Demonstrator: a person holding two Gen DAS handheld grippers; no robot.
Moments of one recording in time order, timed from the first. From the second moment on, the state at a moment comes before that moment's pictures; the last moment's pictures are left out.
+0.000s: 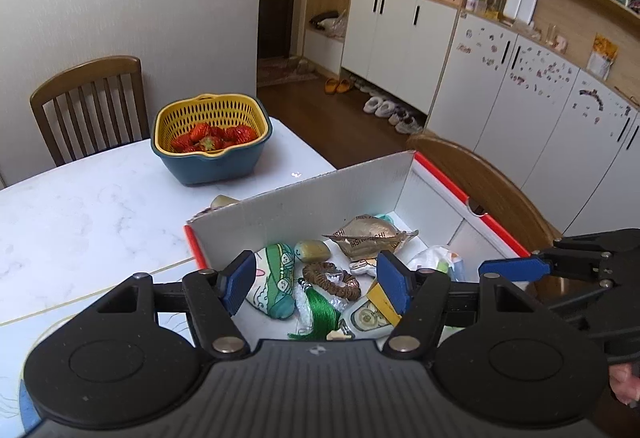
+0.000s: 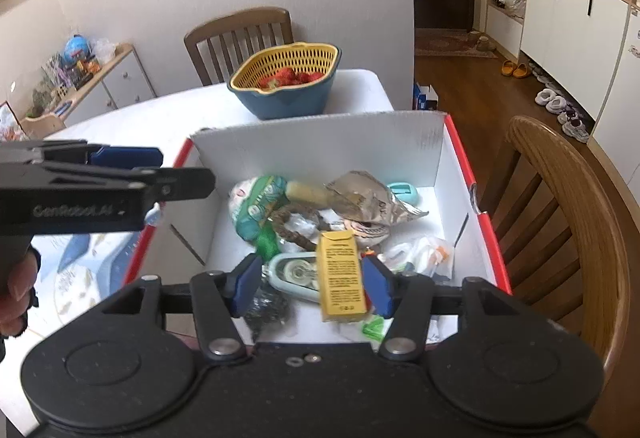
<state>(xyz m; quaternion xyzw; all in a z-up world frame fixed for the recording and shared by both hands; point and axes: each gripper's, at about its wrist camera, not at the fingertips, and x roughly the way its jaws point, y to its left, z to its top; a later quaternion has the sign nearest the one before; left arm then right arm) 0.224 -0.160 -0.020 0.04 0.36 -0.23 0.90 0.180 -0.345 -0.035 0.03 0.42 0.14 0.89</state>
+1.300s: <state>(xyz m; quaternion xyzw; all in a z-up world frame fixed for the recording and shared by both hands) 0.151 -0.062 0.002 0.04 0.30 -0.27 0.91 0.085 -0.287 0.003 0.10 0.28 0.09 0.95</state>
